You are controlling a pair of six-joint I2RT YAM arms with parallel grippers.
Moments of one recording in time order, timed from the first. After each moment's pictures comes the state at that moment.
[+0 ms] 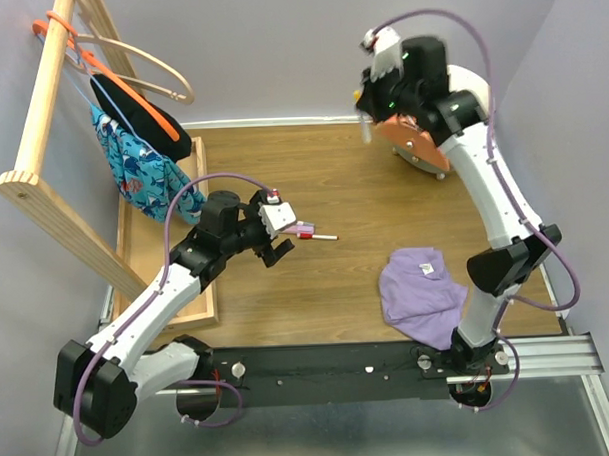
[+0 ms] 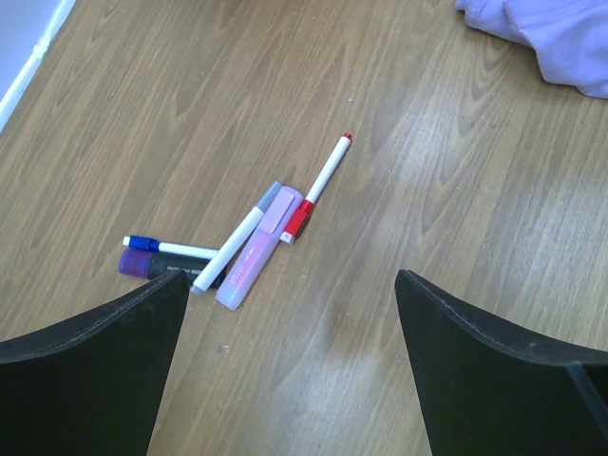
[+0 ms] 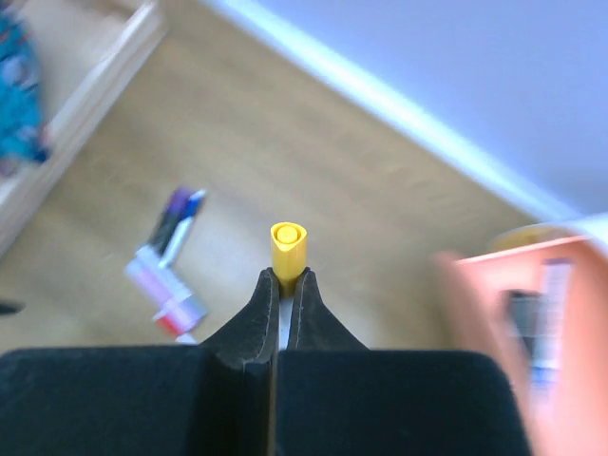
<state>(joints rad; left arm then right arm) -0.49 1.04 0.76 -0.18 0.47 0.51 0.45 1.80 2.11 -0.77 -0.16 -0.13</state>
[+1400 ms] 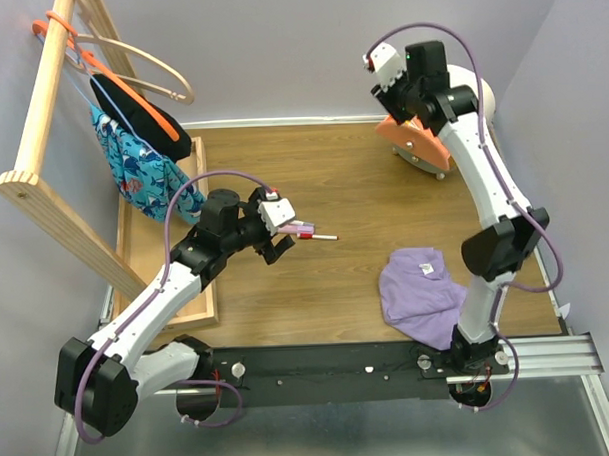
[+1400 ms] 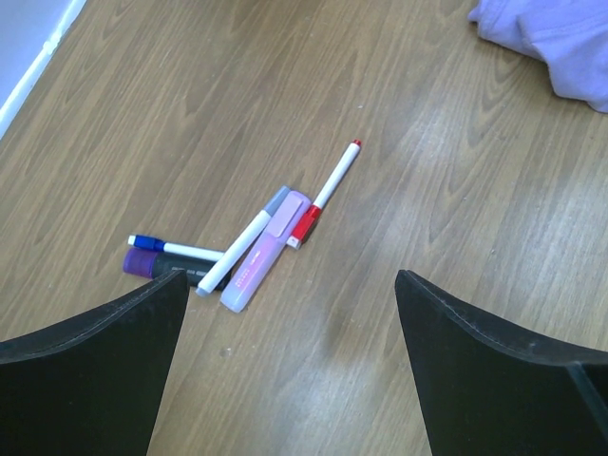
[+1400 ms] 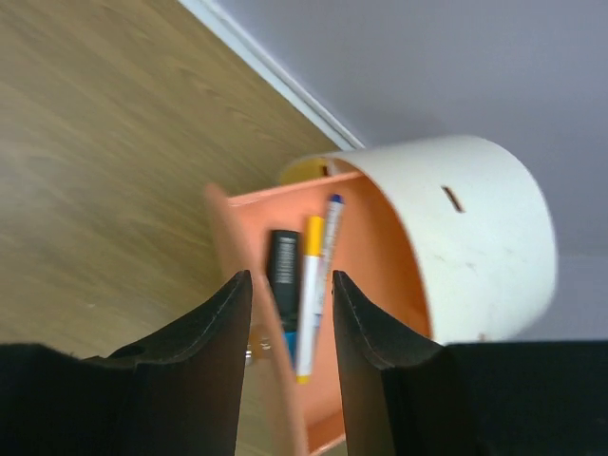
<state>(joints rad) -0.49 1.06 0.76 -0.15 0.47 0.48 0.32 1.96 2.23 -0.83 0.11 -0.58</state>
